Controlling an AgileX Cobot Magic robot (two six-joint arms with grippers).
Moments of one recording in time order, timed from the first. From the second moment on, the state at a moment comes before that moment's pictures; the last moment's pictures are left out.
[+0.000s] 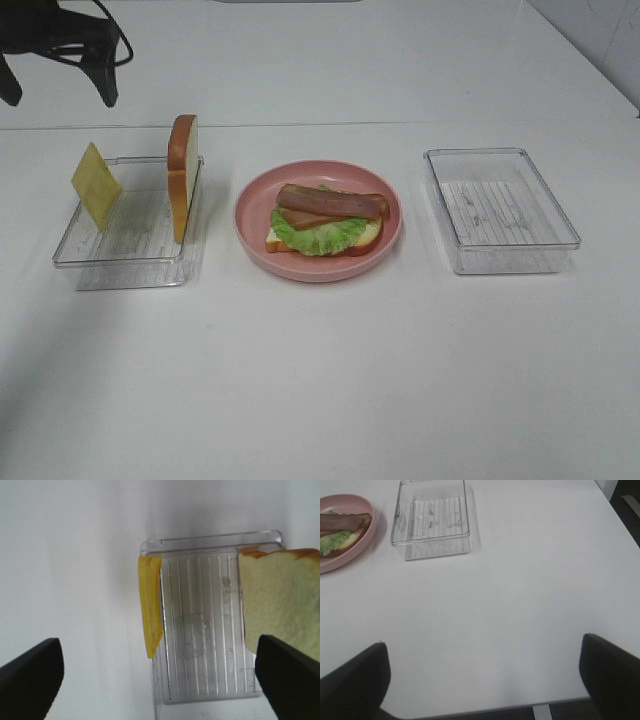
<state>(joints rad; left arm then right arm) -0.11 2.17 -2.04 0.00 1.22 -0.14 0.00 0.00 -0.45 -0.07 1.11 0.09</state>
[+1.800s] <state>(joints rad) -0.10 2.43 -2.16 -0.01 1.22 -0.09 0.00 0.00 -0.45 -0.07 1.11 0.09</state>
